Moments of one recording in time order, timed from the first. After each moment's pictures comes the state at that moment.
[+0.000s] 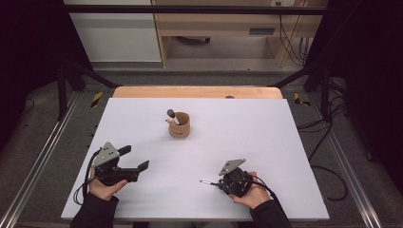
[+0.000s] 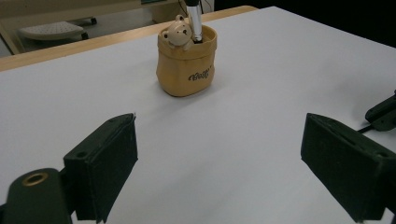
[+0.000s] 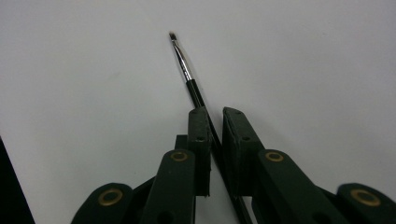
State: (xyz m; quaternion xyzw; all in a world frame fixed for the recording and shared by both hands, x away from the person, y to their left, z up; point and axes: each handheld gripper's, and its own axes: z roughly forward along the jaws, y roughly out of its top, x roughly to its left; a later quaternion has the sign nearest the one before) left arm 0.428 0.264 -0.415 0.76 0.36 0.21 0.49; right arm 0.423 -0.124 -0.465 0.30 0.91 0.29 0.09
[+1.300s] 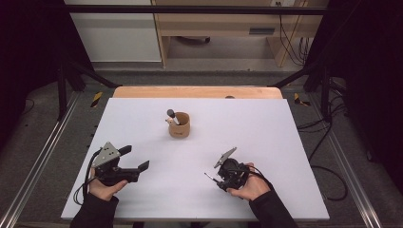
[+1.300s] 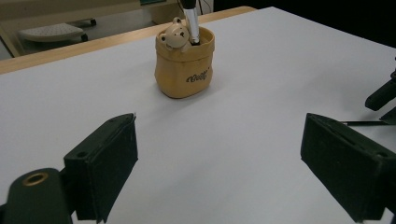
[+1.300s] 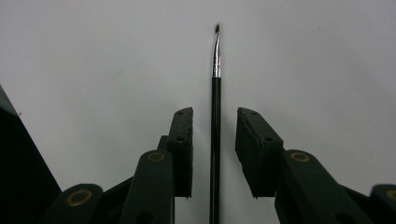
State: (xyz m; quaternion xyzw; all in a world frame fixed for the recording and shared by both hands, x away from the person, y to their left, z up) left arm 0.427 0.262 -0.414 0.76 0.36 0.21 0.49; right arm 0.439 -0.111 -0.438 0.30 0.93 0.20 0.05
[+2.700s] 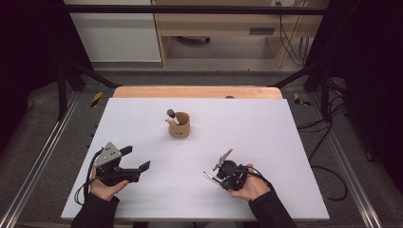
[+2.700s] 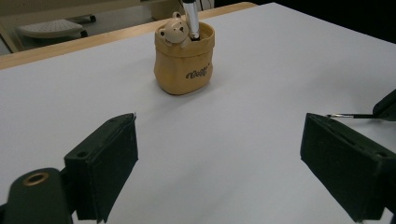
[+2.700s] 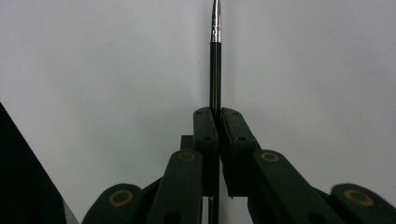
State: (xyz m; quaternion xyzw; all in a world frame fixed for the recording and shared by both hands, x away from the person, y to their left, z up) left arm 0.427 0.260 -0.415 0.76 0.36 0.21 0.49; right arm 0.439 -0.109 -0.441 0.29 0.94 0.16 0.05
